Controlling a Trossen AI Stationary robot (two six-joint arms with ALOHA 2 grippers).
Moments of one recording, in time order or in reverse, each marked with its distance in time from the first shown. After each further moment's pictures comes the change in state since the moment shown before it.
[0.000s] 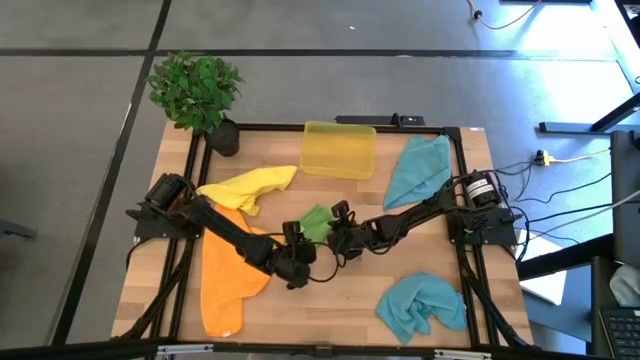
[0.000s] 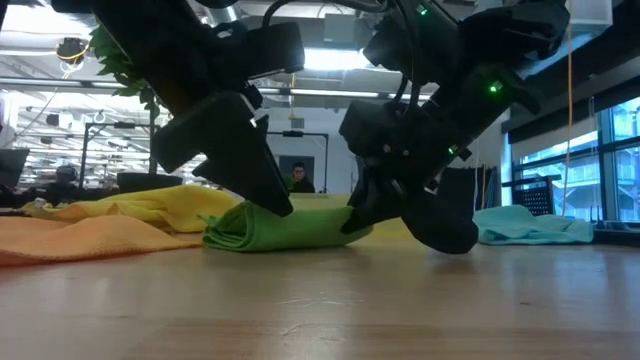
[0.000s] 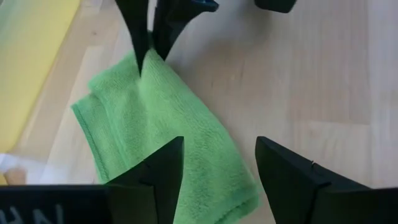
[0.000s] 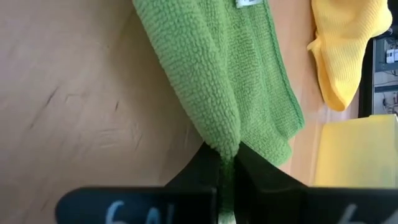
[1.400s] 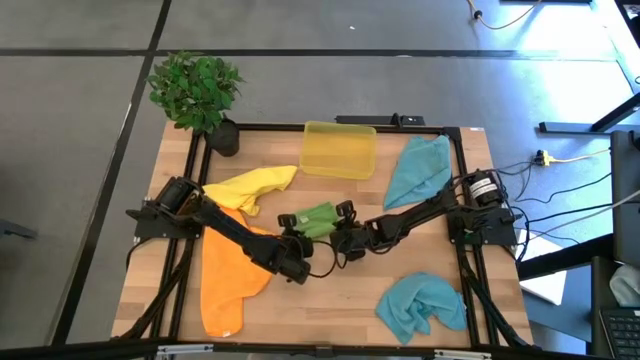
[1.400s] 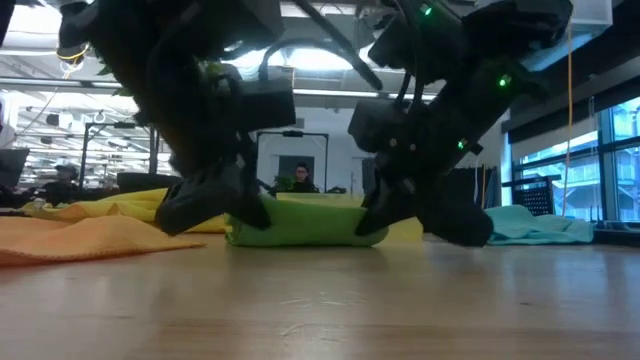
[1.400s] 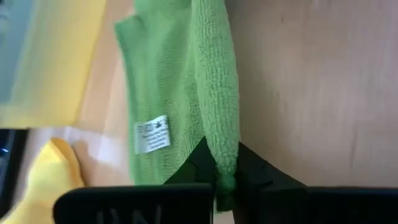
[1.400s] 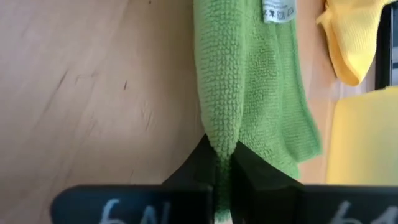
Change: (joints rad) left arm 0.033 0.064 0.000 -0.147 -0.135 0.025; right arm 0.003 -0.032 0.003 -0.120 -0.015 0.146
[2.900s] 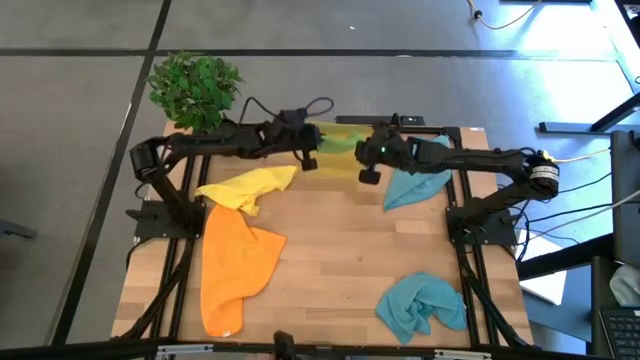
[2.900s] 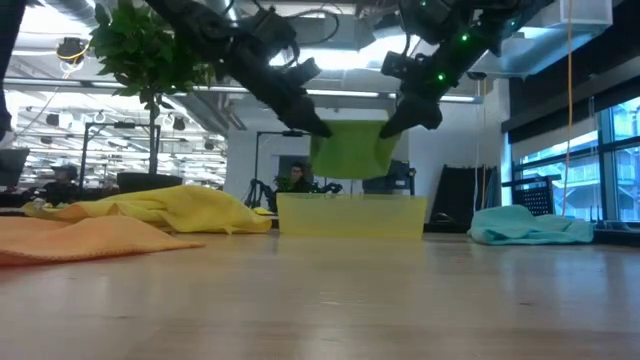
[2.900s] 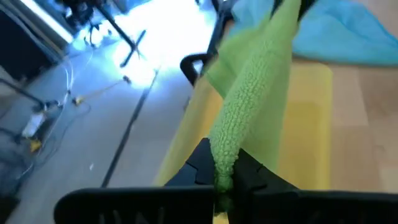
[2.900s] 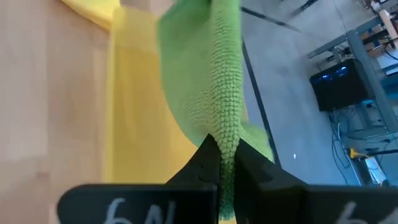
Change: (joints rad) left arm 0.896 -0.280 0.003 0.539 0.721 0.837; right arm -0.601 -0.486 0.001 -0.194 -0.218 -0.150
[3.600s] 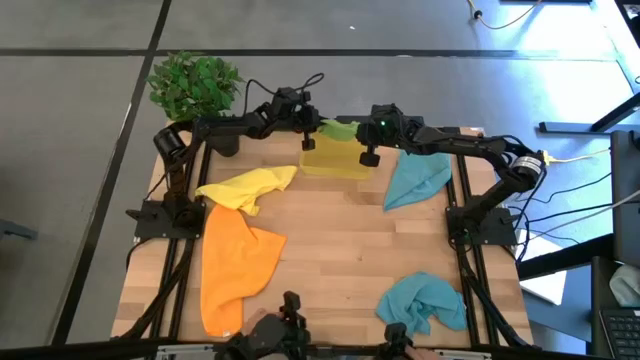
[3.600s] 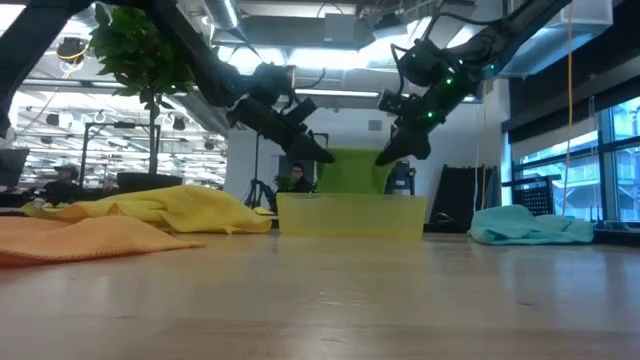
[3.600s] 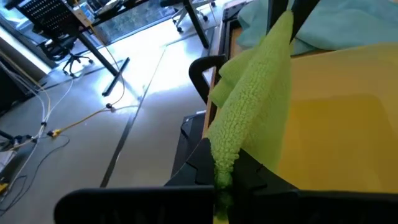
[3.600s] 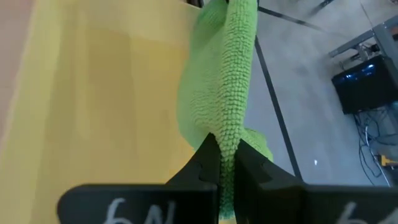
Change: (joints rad) left arm 0.233 0.240 0.100 0.192 0.354 0.131; right arm -0.258 0.153 -0.002 0.177 -0.264 -0.130
